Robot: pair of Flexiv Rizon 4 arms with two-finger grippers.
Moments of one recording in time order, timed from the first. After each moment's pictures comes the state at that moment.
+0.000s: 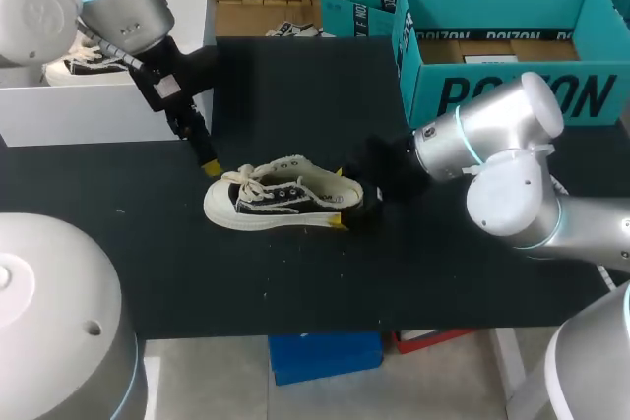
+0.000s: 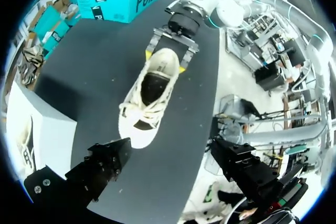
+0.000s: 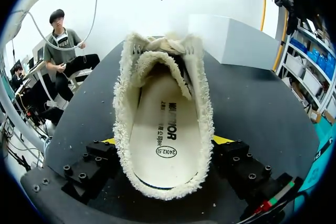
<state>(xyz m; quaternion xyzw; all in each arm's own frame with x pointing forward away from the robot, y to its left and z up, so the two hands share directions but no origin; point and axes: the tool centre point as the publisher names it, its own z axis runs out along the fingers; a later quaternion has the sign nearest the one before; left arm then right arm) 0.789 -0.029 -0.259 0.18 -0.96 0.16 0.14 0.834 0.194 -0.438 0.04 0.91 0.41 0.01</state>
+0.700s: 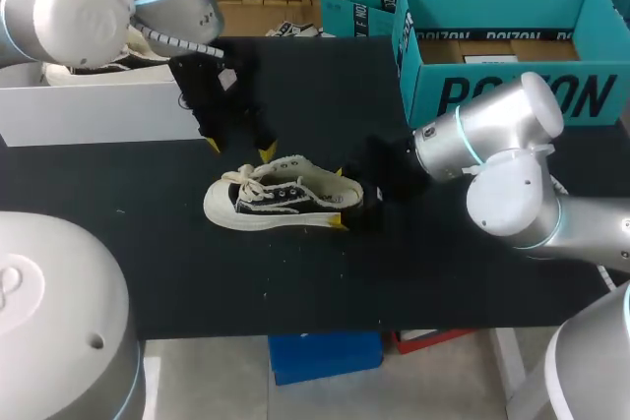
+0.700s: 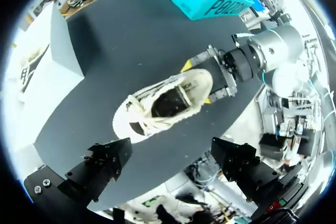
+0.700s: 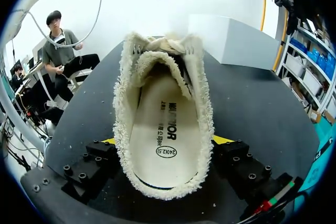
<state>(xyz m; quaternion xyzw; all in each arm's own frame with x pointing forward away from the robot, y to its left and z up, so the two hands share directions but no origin) 0.801 -0.078 -0.266 0.49 -0.86 0.09 0.13 0.834 0.194 -0.438 0.04 0.91 0.41 0.01</state>
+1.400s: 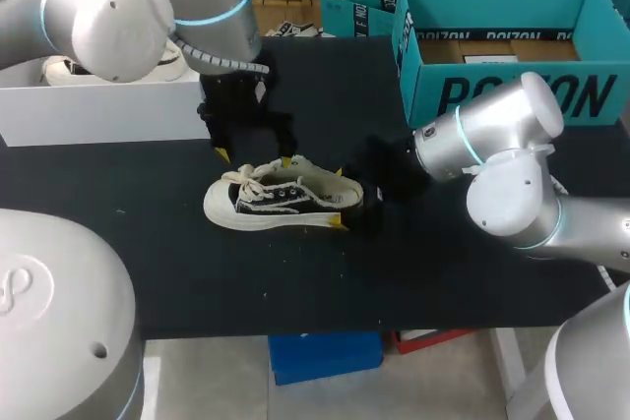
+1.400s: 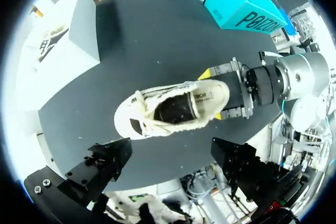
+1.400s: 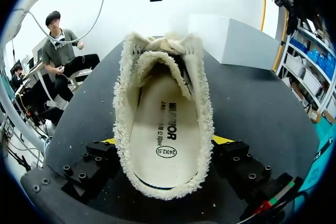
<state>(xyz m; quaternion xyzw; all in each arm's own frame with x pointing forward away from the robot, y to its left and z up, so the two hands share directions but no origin) 0.798 -0.097 -0.285 0.59 -0.80 0.04 0.05 0.834 0.194 -0.438 0.04 0.91 0.41 0.01</state>
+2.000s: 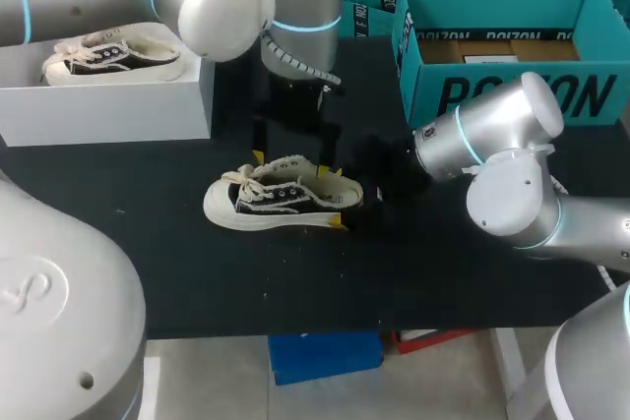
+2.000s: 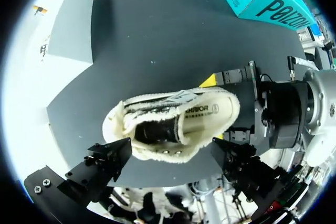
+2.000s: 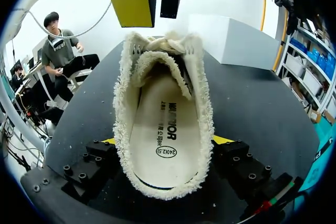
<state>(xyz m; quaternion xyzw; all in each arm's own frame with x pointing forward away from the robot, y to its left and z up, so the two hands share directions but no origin) 0.822 -0.141 -0.325 0.61 -0.79 -0.07 0.01 0.834 0.194 -0.438 0.04 0.91 0.41 0.01</state>
